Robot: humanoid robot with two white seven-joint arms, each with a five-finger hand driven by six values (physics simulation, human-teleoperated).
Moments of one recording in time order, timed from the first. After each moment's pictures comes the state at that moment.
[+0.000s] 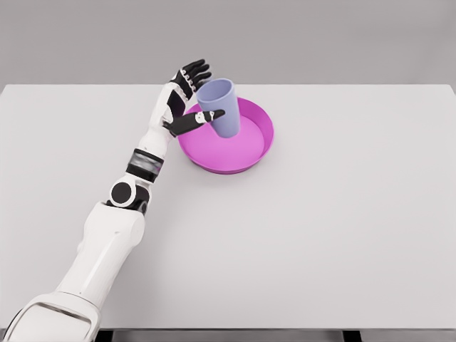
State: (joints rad) left arm -0.54 0.00 -0.32 -0.85 0.38 -0.61 -0.25; right arm 0.02 0.00 0.20 0.05 -0.08 -0.07 -0.06
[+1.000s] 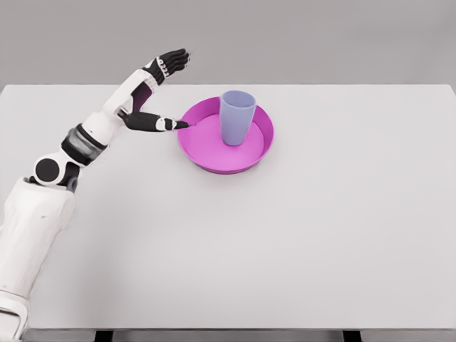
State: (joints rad) left arm -0.57 0.33 -0.36 -1.05 0.40 -0.61 -0.59; right arm 0.02 0.00 0.20 0.05 -0.08 -0.07 -0.06
